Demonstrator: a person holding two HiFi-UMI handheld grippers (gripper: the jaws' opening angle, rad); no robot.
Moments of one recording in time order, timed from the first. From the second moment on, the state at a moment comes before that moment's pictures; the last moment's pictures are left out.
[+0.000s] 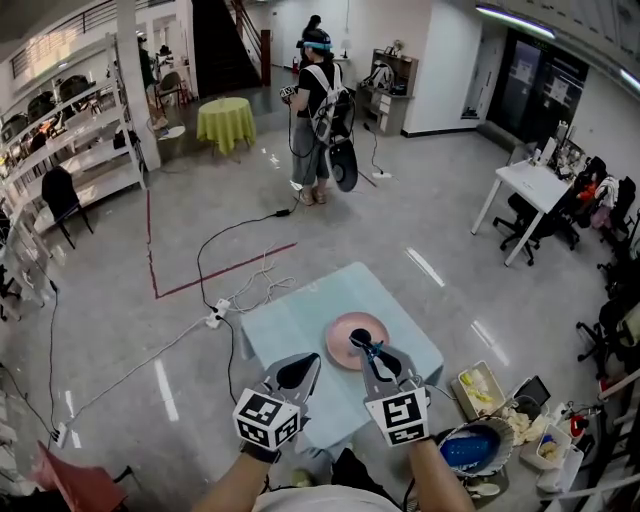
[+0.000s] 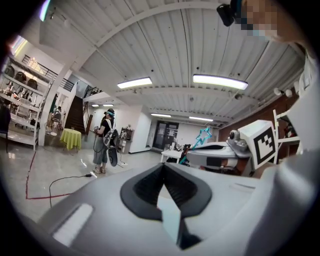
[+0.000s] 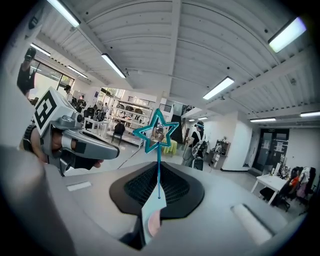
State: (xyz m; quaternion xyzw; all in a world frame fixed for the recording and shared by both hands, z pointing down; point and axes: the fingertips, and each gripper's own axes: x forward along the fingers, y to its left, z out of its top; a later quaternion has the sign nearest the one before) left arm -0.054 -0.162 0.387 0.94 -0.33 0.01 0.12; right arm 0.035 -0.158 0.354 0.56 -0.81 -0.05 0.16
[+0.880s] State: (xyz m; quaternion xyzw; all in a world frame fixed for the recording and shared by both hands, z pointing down) left arm -0.087 -0.128 0.347 0.93 -0.36 0.01 0.07; right arm 0.006 -0.121 0.313 0.55 -0.82 -0.04 0.14
